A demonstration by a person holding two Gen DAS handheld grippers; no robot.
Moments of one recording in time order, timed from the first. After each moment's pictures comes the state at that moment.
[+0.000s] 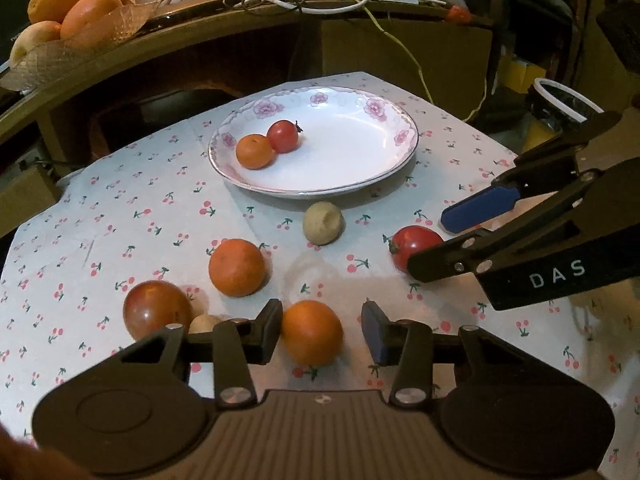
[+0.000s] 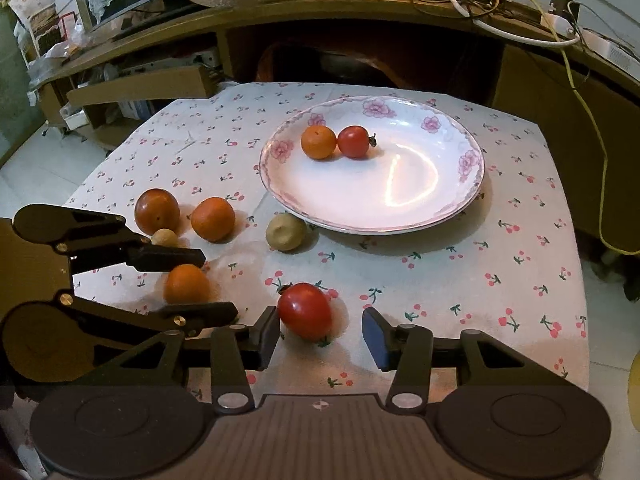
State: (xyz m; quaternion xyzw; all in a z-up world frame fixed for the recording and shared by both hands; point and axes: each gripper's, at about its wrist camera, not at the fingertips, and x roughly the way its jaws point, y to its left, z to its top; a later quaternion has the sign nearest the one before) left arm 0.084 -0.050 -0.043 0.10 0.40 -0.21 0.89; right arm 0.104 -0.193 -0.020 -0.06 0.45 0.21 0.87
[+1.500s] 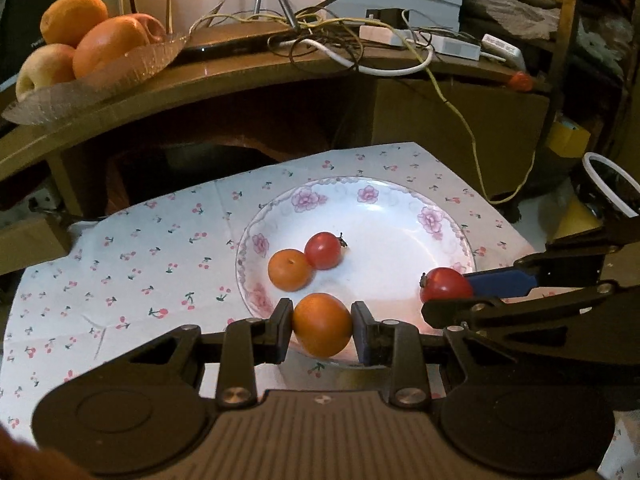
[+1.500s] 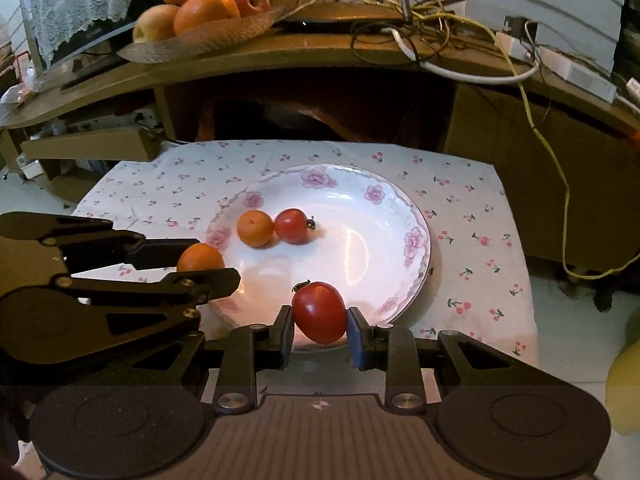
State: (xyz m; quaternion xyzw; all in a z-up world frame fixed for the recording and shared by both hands) left arm 0.171 -0.067 -0.007 0.04 0.38 -0.16 0.91; right arm 0.165 -0.200 0.002 -0.04 0.43 0.14 0.89
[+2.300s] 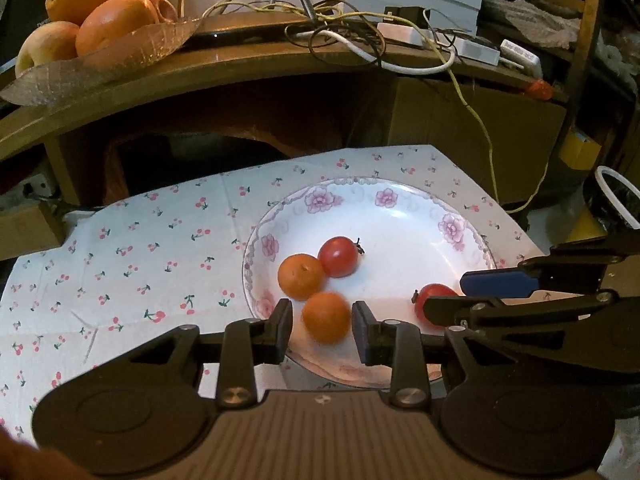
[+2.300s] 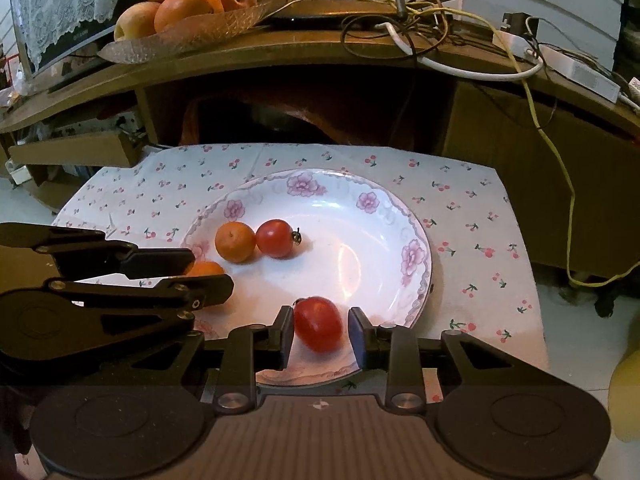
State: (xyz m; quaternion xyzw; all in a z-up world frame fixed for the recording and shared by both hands) left arm 0.187 -0.062 -0.014 0.02 0.39 -0.15 0.91; right arm 0.183 -0.198 -0.008 -0.04 0.42 0.13 0.90
